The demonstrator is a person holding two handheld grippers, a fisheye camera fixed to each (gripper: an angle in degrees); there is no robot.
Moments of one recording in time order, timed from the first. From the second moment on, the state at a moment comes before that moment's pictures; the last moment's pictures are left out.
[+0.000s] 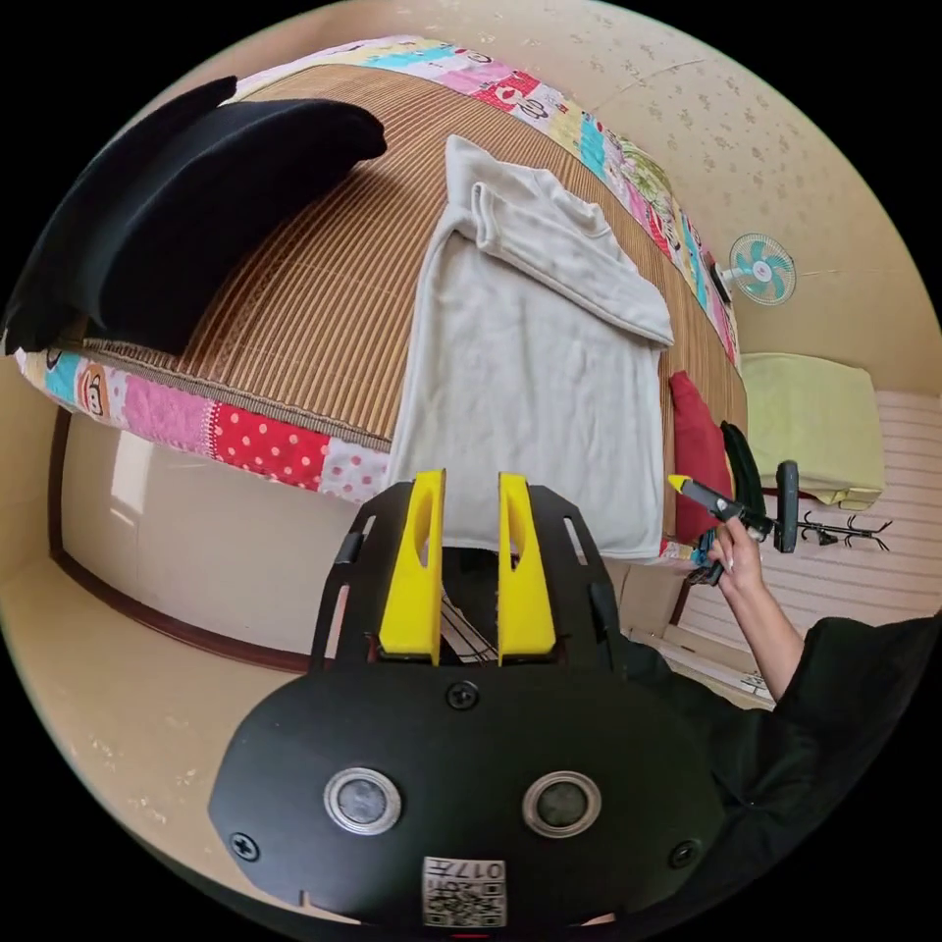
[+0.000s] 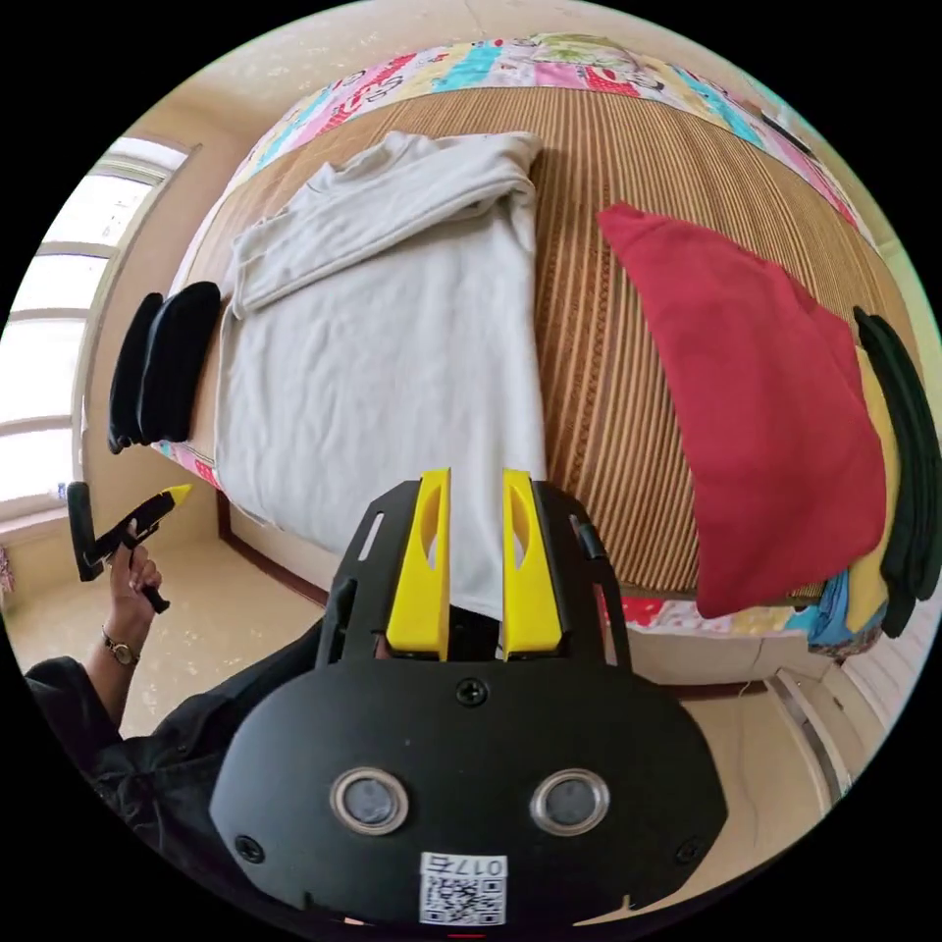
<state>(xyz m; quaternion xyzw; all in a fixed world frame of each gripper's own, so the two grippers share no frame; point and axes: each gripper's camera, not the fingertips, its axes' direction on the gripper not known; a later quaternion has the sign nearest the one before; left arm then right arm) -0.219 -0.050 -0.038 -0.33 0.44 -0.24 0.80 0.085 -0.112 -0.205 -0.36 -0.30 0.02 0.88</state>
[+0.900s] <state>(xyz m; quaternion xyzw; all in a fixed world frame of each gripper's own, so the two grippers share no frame) -0.332 -0.043 0.032 -0.27 0.84 -0.12 0.45 0.264 -0.047 -0.220 -0.27 -0.73 0.24 0.58</state>
